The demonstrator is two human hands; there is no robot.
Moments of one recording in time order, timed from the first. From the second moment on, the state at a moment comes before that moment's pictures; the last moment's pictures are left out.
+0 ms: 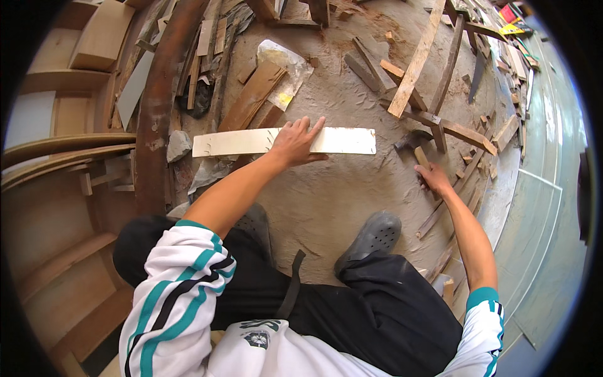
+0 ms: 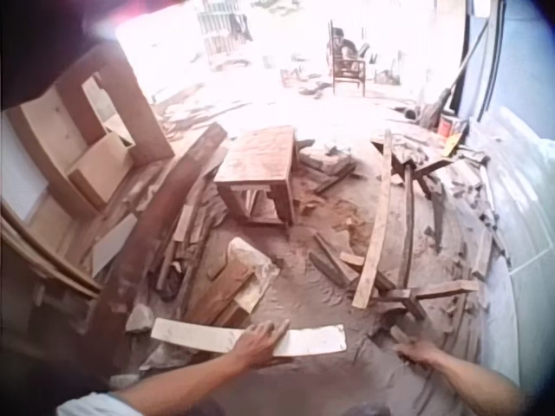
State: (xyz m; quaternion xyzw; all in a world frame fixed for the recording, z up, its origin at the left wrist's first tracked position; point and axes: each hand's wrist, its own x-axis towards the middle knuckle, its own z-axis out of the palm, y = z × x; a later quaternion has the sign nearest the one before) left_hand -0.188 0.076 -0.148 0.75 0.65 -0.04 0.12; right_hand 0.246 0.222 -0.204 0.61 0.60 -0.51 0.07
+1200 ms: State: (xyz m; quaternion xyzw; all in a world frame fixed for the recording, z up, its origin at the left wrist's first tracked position) left_hand -0.310 0.060 -0.159 0.72 0.67 -0.09 0.18; right_hand -0.096 0.025 -0.151 0.45 0.78 -0.38 0.22
